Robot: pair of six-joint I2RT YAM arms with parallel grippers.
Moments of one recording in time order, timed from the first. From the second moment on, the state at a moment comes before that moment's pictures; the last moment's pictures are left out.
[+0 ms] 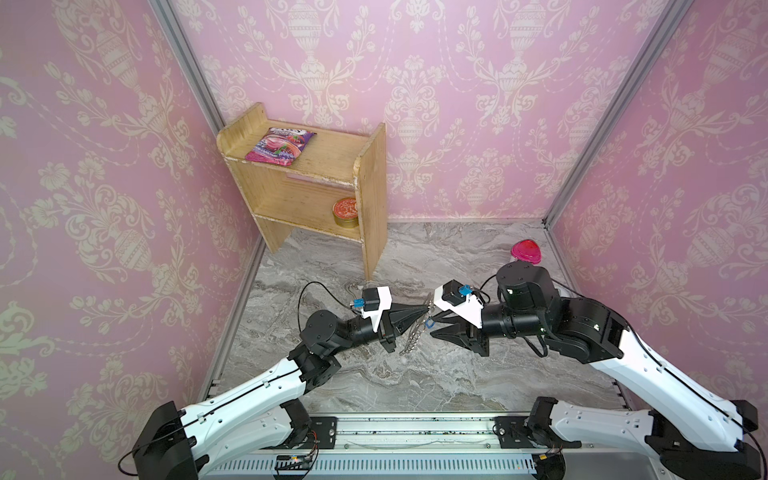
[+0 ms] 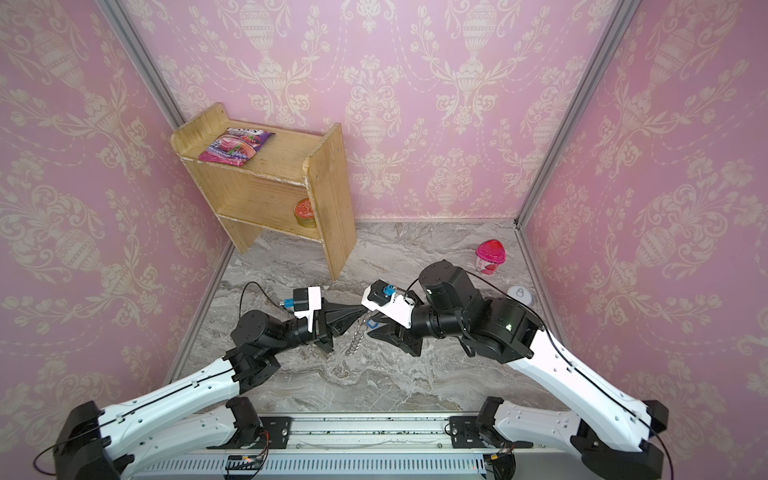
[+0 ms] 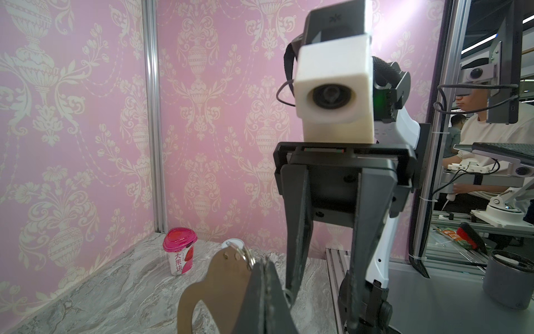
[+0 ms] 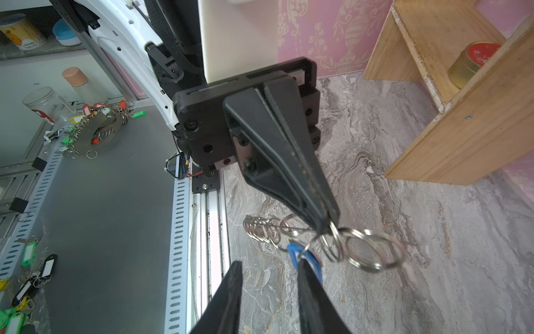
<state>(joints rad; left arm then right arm) -0.85 0.94 0.57 0.69 0.46 -0.19 0.90 1.04 1.37 -0.89 -0.36 -0.22</state>
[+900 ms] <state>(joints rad) -0.85 0.94 0.57 0.75 0.49 -0.21 0.77 1.03 1.33 -0.78 -0.51 -0.16</state>
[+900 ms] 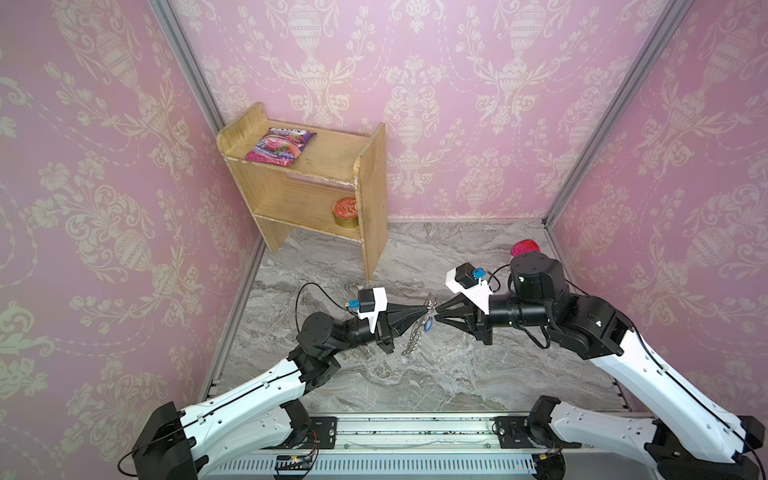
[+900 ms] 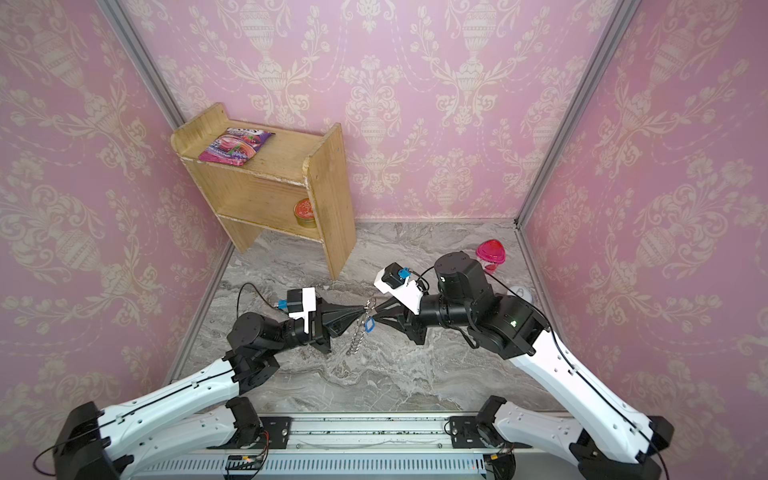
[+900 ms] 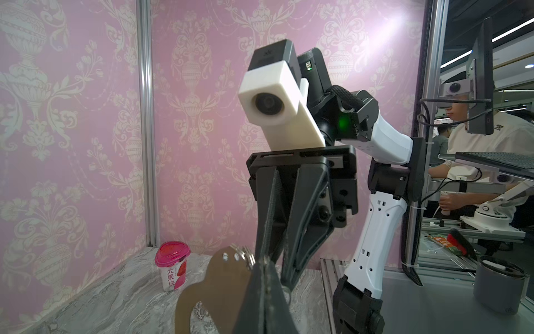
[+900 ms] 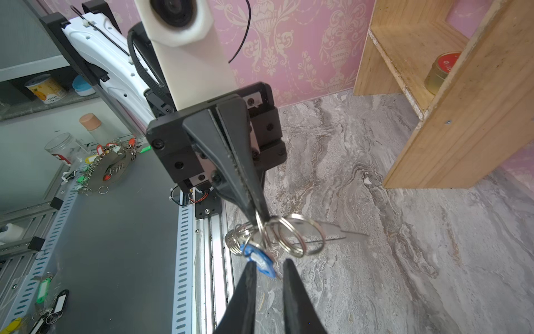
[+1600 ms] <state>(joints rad) -0.85 0.95 0.57 0.79 0.52 -0.24 0.76 1.04 1.33 -0.73 -0.56 -0.15</state>
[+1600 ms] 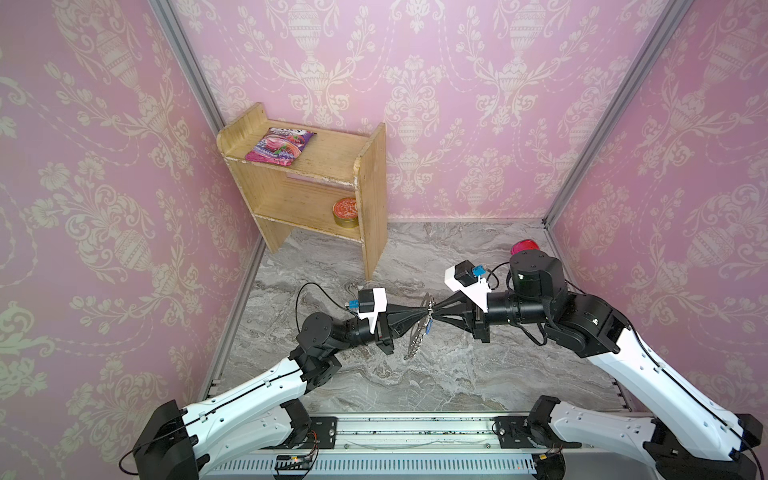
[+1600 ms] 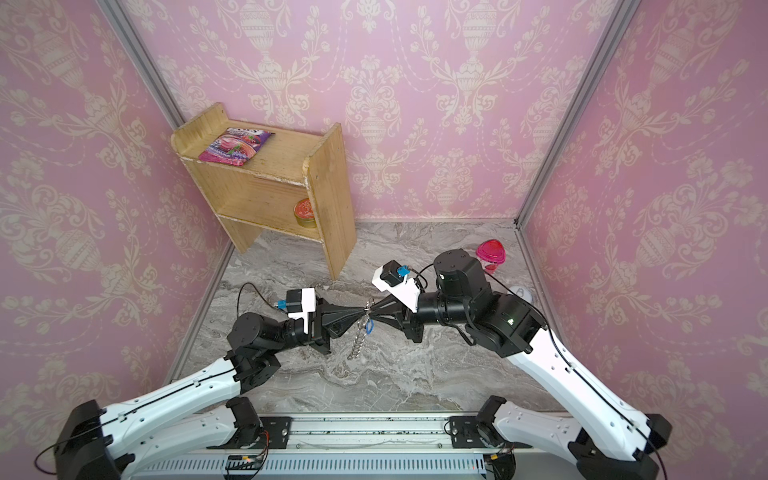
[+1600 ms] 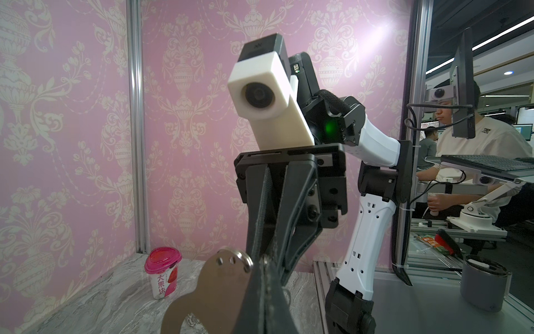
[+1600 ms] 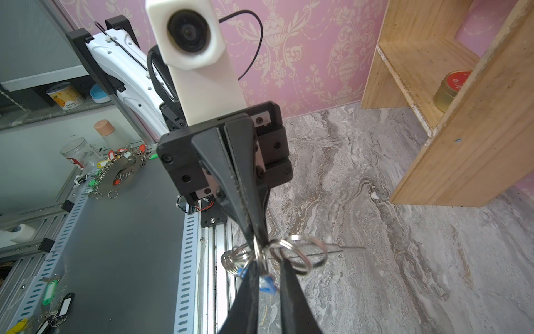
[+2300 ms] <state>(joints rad) -0.85 0.95 0.57 0.78 0.52 -0.25 0.75 1.05 1.32 -0.73 -0.60 -0.13</state>
